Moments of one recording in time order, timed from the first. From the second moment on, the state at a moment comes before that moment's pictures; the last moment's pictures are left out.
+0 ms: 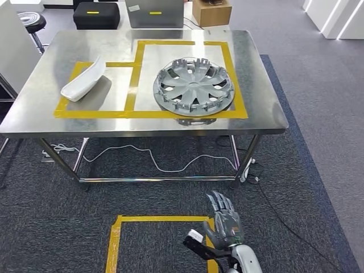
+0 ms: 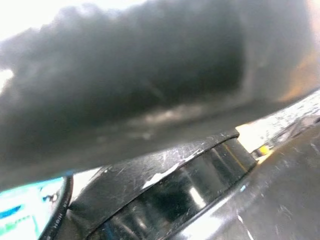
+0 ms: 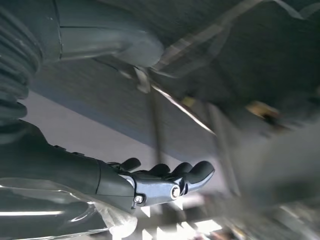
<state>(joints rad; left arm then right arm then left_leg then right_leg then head) -0.05 -0.15 0.17 -0.20 -0.84 0.08 0.07 0.02 0.14 0.22 -0.92 1.11 -0.69 -0.20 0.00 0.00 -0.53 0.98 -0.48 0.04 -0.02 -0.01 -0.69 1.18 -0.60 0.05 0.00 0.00</state>
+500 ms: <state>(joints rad) -0.04 -0.16 0.20 -0.20 -0.84 0.08 0.07 0.04 0.19 0.06 -0.73 1.12 -0.70 -0.20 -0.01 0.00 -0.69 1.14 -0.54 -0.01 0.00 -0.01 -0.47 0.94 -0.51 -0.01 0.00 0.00</state>
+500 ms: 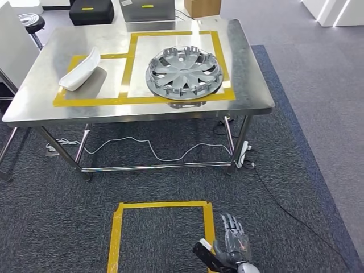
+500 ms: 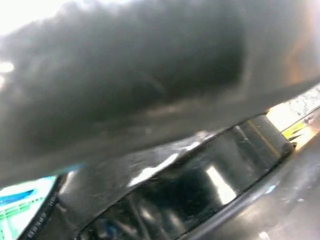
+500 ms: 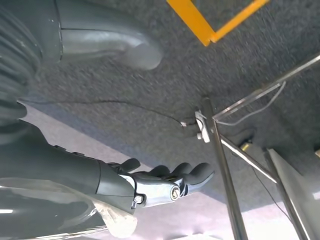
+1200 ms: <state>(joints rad) -0.03 -0.15 0.29 -0.20 -0.75 0.14 0.06 0.02 0.18 -0.28 -0.29 1.02 -0.50 0.00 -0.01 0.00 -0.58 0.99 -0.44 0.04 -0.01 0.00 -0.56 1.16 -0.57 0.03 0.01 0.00</state>
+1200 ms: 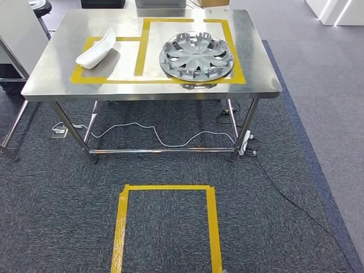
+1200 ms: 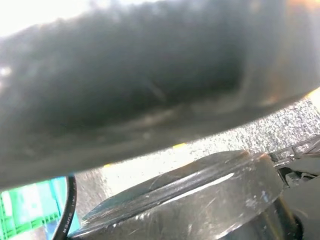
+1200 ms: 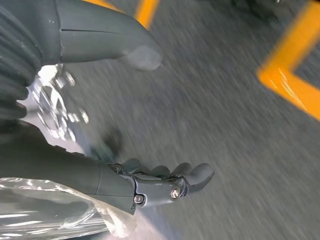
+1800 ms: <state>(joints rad) -0.01 -0.17 0.37 -0.20 -0.71 0.21 0.02 -0.01 0.17 -0.39 -0.21 1.00 -0.38 -0.01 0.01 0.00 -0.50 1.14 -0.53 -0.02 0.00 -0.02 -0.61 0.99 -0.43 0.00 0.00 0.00</state>
